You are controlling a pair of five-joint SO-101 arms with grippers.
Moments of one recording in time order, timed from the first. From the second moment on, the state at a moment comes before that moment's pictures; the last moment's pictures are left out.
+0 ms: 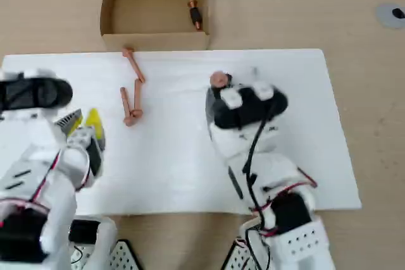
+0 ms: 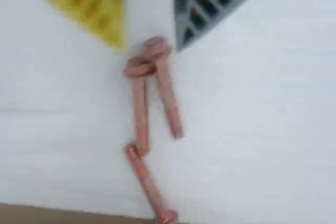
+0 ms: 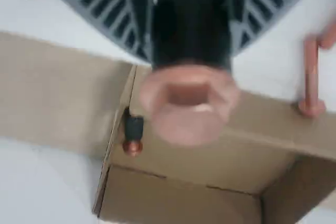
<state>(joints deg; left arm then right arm) -1.4 -73.1 33.5 79.5 -2.2 -24.8 -78.3 66.4 31.9 -6.7</state>
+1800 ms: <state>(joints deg) -7.7 -101.8 58.7 69.7 -5.4 -17.9 74.8 -74.9 41.4 -6.5</state>
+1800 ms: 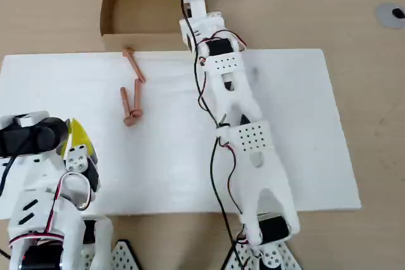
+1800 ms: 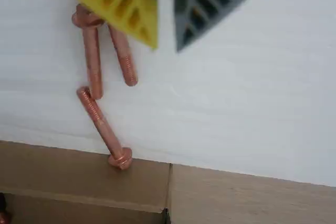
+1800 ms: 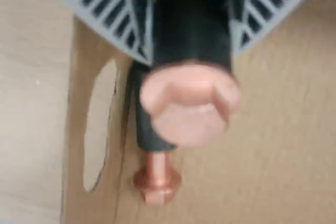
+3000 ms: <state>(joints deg) -8.2 -14.3 -0.5 87.3 -3.2 -12.7 53.7 -92.4 101.6 0.4</state>
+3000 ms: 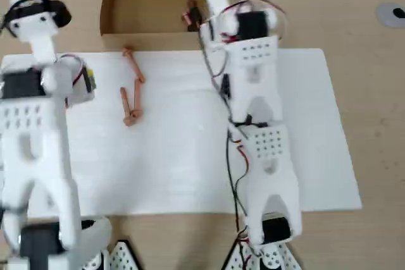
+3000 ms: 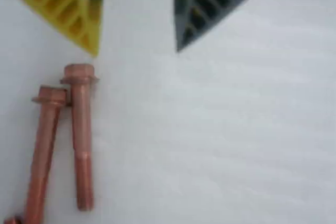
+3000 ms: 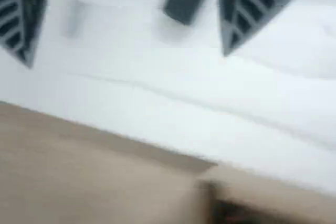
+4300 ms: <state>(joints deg) -0.9 65.5 -76.6 84.2 21.9 -6.4 -9.3 -1.8 94.0 7.4</state>
